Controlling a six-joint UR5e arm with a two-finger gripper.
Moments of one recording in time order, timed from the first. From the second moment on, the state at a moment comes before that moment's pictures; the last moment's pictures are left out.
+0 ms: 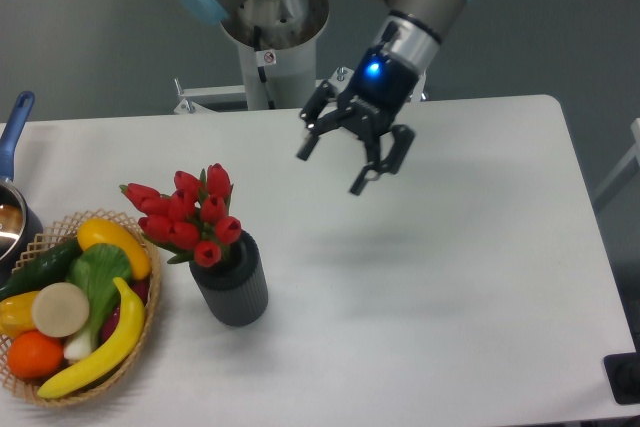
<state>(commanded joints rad) 2.74 -1.60 -2.05 -0.88 0.52 1.55</state>
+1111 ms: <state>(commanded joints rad) 2.58 -1.74 -2.04 -0.88 0.44 1.54</state>
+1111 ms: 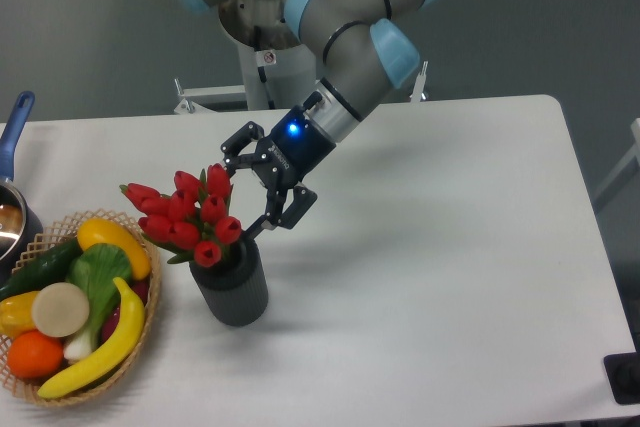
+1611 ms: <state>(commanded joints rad) 2.55 -1.79 -1.98 -0.88 0.42 1.54</state>
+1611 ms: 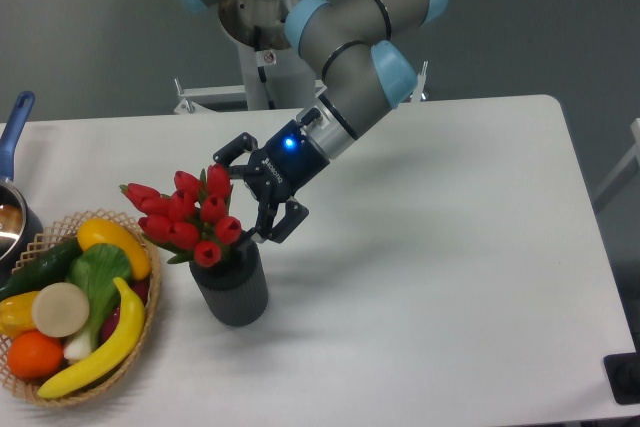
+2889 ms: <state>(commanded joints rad) 2.55 -1.81 -1.93 -0.88 0.42 1.51</state>
